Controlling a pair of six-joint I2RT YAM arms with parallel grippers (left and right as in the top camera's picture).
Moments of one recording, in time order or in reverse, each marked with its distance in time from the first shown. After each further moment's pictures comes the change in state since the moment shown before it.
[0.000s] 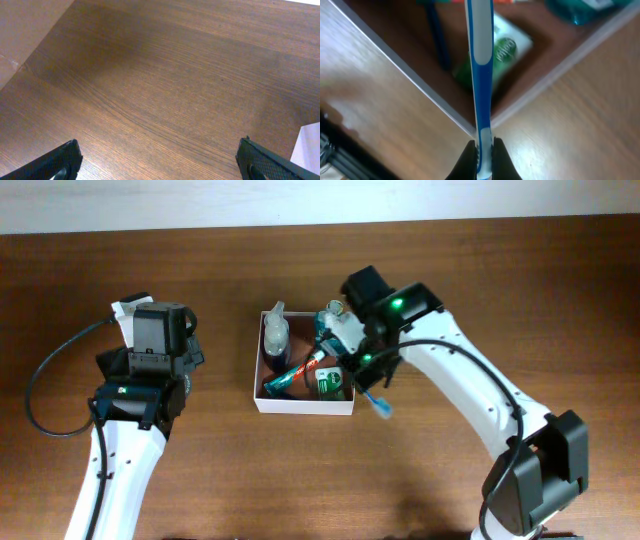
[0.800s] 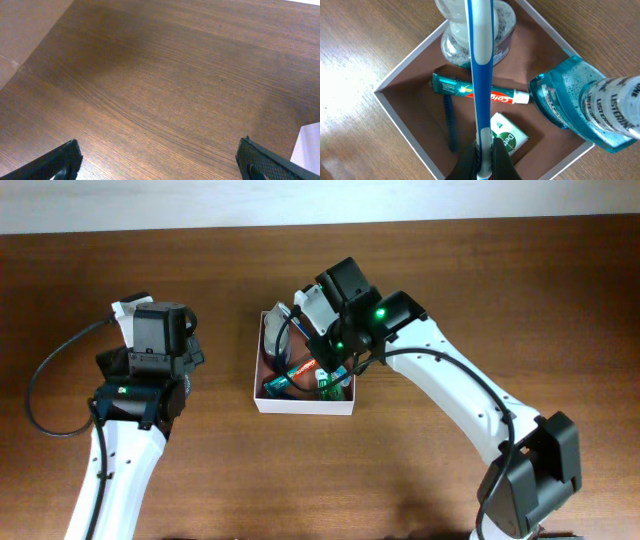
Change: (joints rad) left arm 0.000 0.000 0.000 0.000 0.000 0.000; right arm 0.058 0.006 0.000 0.336 -0.011 0.022
